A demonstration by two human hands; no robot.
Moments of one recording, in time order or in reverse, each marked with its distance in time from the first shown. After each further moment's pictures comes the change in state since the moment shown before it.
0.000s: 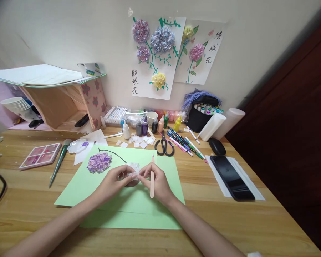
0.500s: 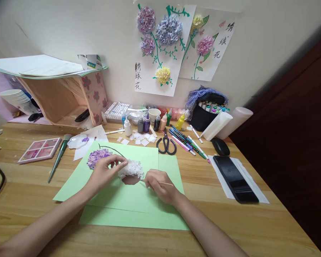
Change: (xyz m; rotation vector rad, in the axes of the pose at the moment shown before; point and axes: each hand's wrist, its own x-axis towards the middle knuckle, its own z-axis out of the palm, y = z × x) left_hand 0.009 -0.012 -0.024 0.208 0.307 0.103; right_hand -0.005 0.001 -0.024 -0.360 -0.339 -0.200
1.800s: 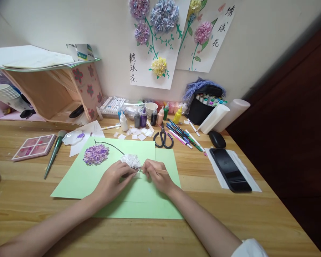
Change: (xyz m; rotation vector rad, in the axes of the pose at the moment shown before) left_hand -0.028 0.003 0.034 0.337 -0.207 0.277; right_hand 0.003 0.005 0.006 0.151 0.158 0.230
